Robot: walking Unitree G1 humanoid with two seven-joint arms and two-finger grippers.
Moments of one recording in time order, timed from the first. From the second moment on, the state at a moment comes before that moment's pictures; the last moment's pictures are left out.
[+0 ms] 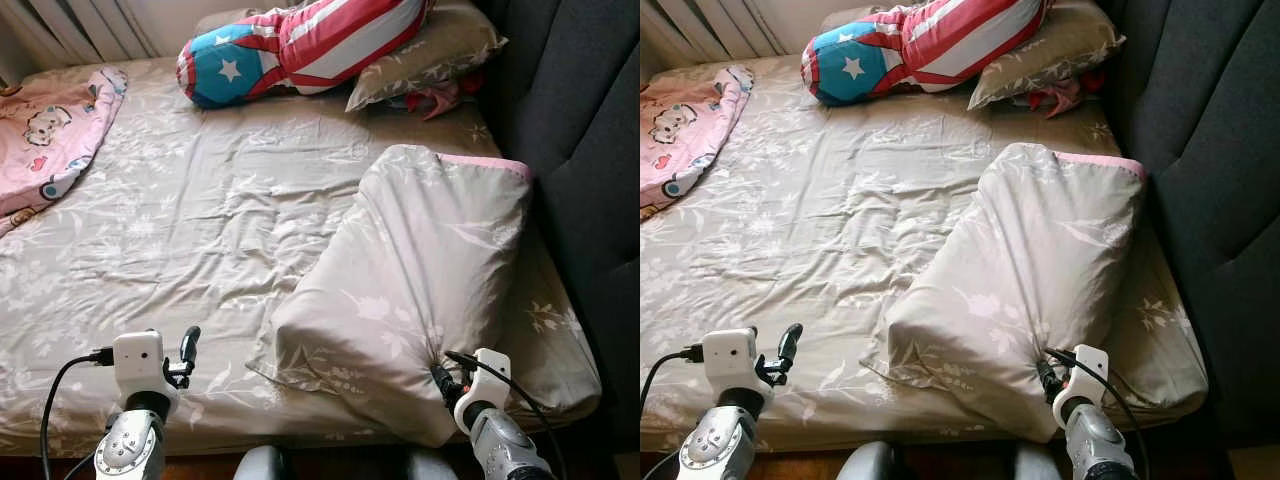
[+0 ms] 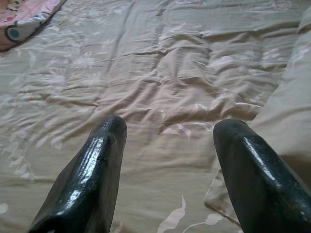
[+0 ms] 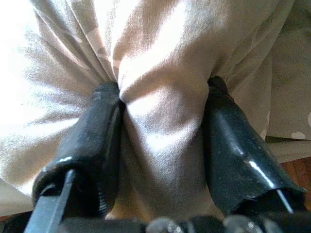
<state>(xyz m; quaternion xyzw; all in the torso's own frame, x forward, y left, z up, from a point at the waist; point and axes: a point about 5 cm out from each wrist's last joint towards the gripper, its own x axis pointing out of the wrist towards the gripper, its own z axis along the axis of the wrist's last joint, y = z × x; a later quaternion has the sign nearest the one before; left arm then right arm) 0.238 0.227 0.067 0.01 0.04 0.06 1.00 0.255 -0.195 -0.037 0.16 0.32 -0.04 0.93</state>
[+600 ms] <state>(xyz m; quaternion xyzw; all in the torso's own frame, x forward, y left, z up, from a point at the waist) 0.244 0.219 0.065 0.01 0.04 0.06 1.00 0.258 -0.197 -0.034 0.15 0.31 -0.04 0.94</state>
